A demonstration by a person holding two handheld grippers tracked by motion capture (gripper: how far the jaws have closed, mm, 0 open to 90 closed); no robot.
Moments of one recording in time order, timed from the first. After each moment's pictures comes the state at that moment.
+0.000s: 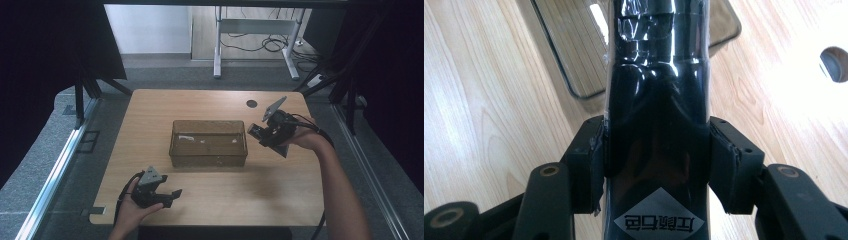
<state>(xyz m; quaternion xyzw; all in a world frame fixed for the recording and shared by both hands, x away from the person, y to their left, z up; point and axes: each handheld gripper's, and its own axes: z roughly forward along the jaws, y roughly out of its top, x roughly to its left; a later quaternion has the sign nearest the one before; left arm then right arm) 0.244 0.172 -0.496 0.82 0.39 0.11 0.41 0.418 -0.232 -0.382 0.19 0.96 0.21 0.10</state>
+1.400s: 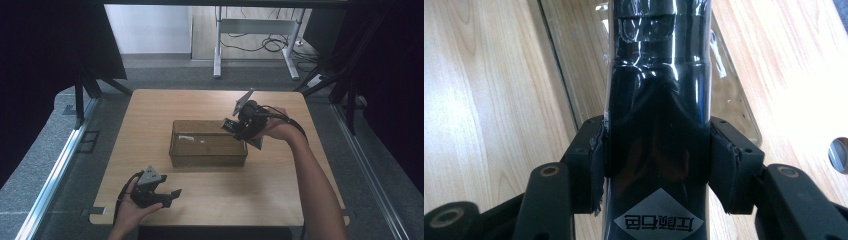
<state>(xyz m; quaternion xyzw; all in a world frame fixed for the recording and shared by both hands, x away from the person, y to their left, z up) 0.244 0.174 -0.496 0.82 0.39 0.10 0.41 0.429 -0.151 -0.367 0.13 0.96 0.22 0.09</state>
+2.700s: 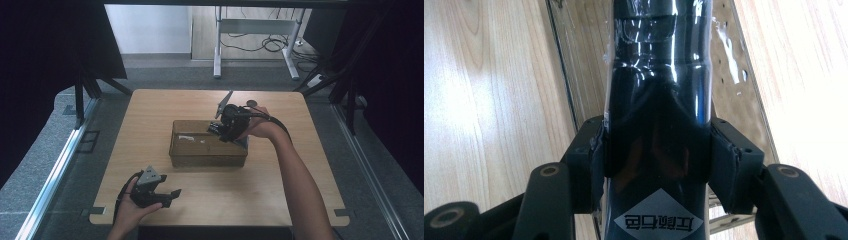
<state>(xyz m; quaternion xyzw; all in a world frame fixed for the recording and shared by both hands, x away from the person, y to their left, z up) 0.244 0.174 -0.495 0.82 0.39 0.11 0.41 0.437 -0.105 -0.379 0.09 0.97 0.20 0.08</state>
